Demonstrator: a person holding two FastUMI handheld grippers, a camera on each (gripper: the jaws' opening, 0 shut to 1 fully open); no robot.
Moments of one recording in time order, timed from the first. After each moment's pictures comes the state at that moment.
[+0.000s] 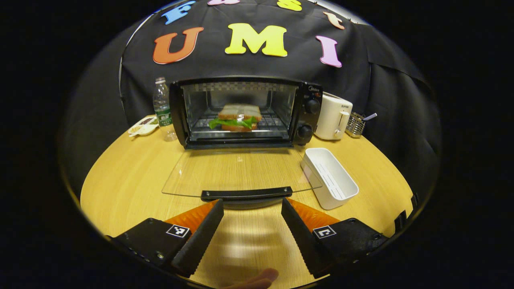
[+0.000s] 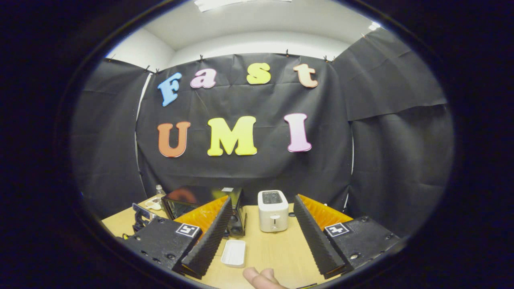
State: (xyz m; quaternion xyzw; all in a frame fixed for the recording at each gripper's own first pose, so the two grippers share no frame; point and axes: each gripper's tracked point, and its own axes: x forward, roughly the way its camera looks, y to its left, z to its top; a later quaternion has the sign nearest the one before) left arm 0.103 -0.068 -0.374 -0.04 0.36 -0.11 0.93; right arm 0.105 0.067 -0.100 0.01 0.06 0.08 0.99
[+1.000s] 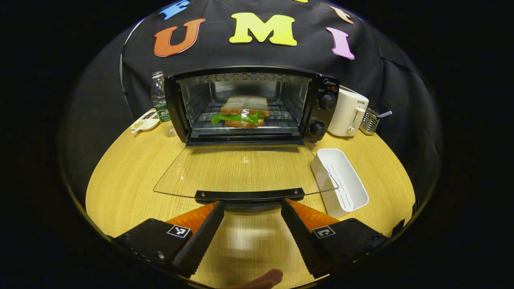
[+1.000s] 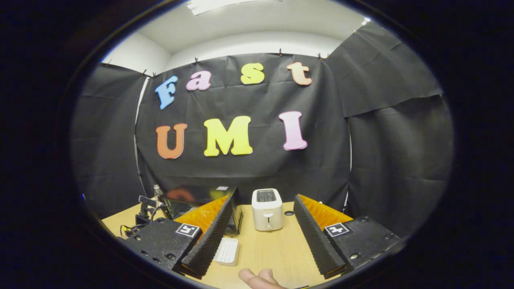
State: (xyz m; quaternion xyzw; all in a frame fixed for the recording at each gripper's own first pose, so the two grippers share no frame) left arm 0.127 -0.064 -0.356 -0.04 0.38 -0.08 0.92; right arm 0.109 0.037 -0.112 0.02 0.05 0.09 0.99
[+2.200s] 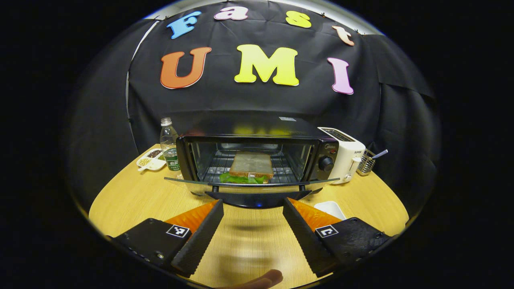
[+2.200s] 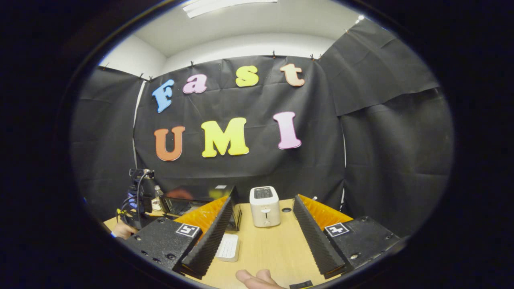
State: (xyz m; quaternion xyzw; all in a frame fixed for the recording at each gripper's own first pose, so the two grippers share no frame) left arm 0.195 -0.047 -0.276 -0.06 0.24 -0.08 0.97; right arm 0.071 0.025 -0.115 0.03 0.04 0.07 1.00
